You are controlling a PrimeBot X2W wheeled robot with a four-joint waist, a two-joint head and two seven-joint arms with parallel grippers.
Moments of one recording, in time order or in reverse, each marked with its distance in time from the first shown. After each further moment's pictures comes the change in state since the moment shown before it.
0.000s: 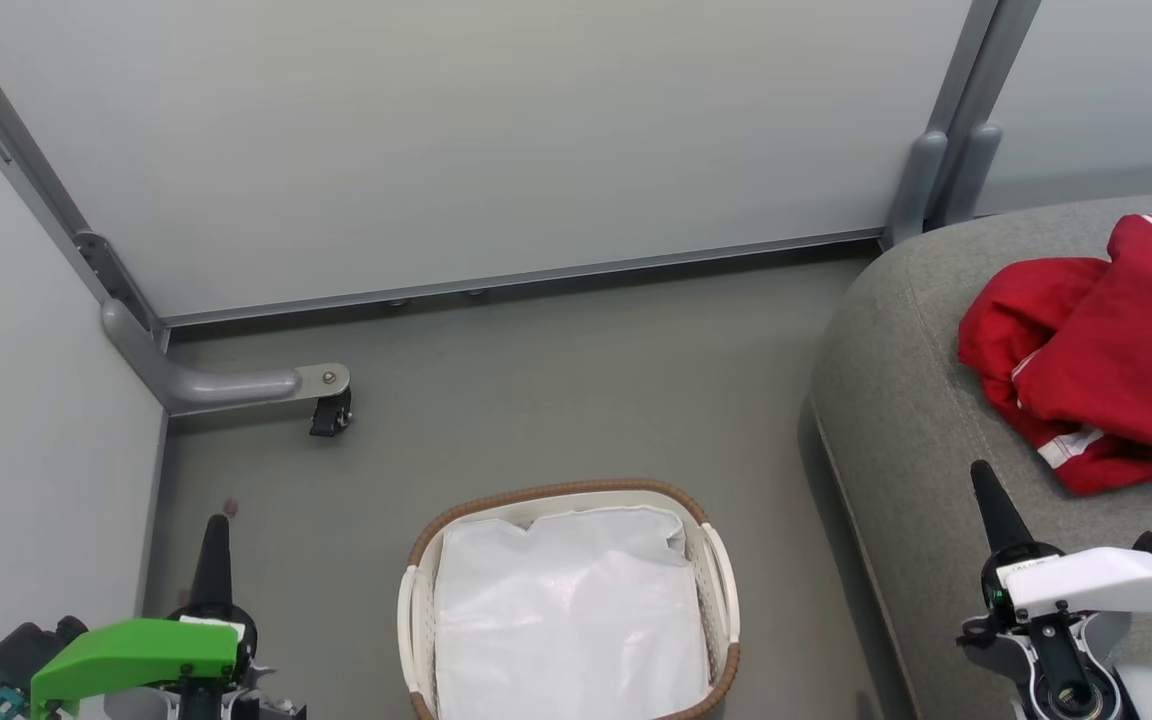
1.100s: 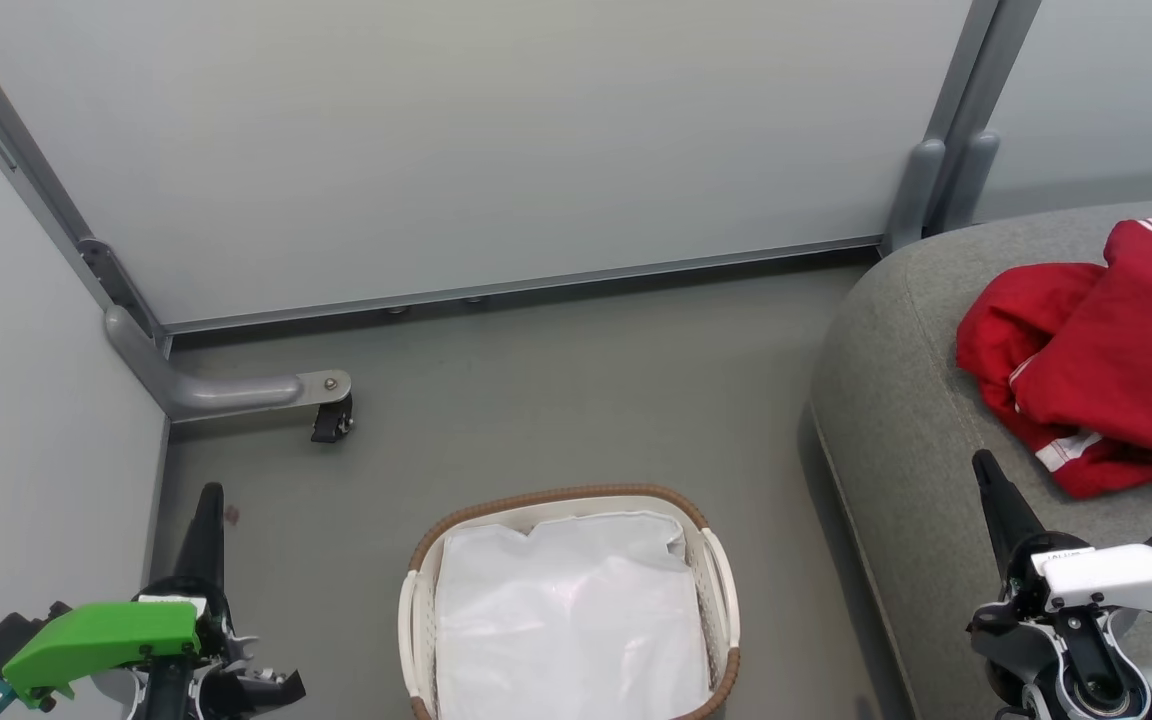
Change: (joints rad) left arm -0.021 0.002 0.020 -0.047 -0.249 -0.001 0.073; right arm 0.004 -0.003 -0.018 -0.036 0.250 0.000 0.072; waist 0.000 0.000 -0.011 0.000
